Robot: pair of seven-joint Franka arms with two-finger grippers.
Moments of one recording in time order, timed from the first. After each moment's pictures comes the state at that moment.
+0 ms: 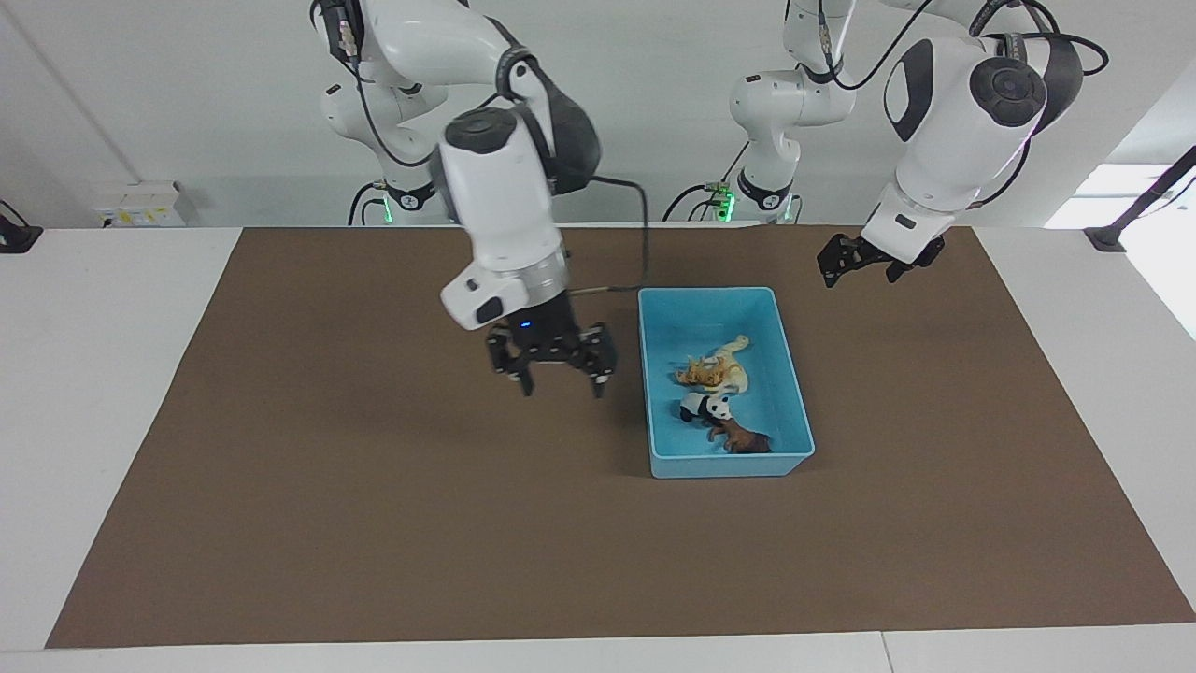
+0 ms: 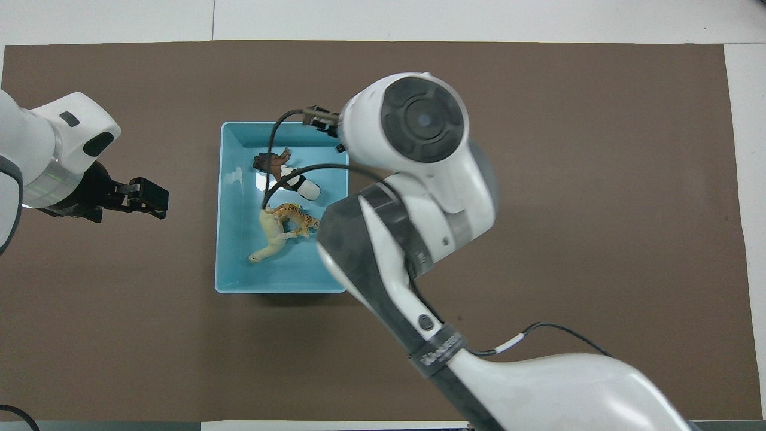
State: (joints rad) left arm -0.01 0.00 -0.16 -1.74 0.02 1.58 -0.14; right arm 0.51 0.46 -0.26 -1.28 0.20 2.04 0.40
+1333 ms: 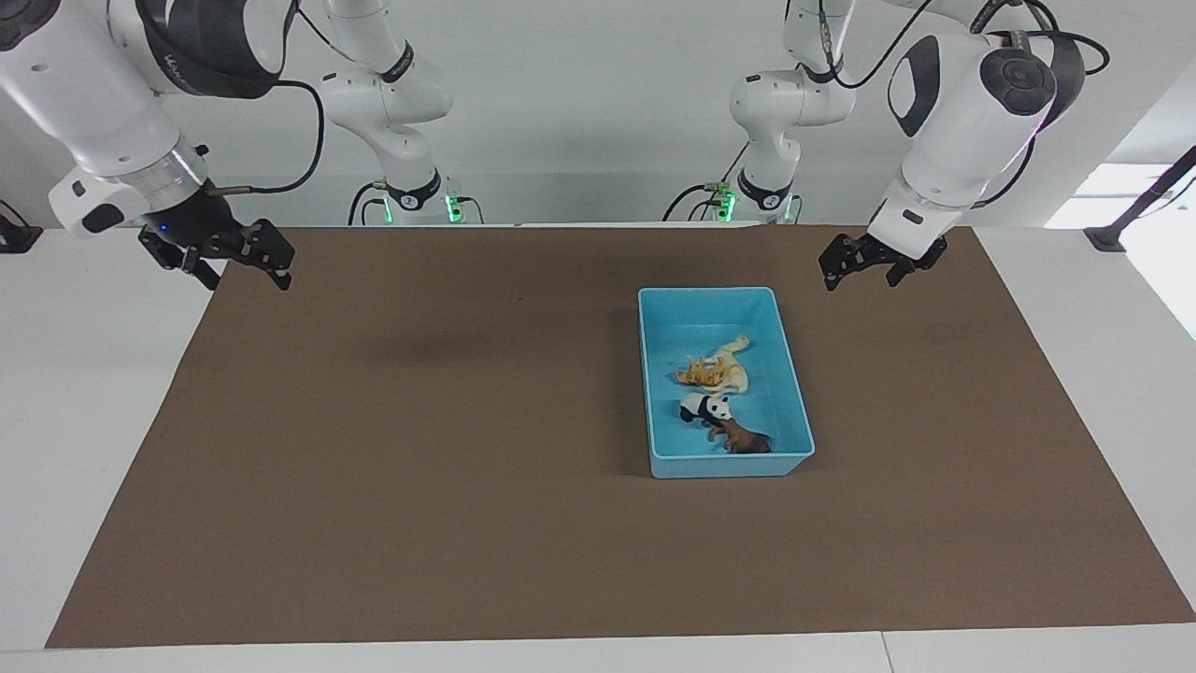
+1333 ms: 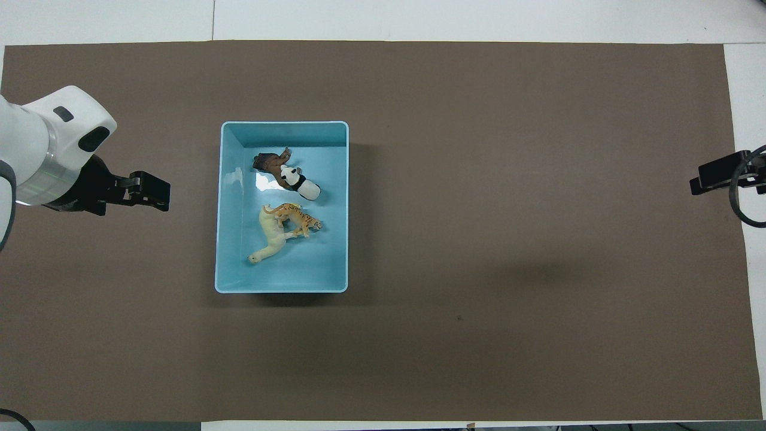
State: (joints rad) left arm -0.01 0.00 -0.15 -1.74 -0.01 1.64 -0.14; right arm 0.04 0.04 -0.17 -1.58 0.04 1.51 -0.12
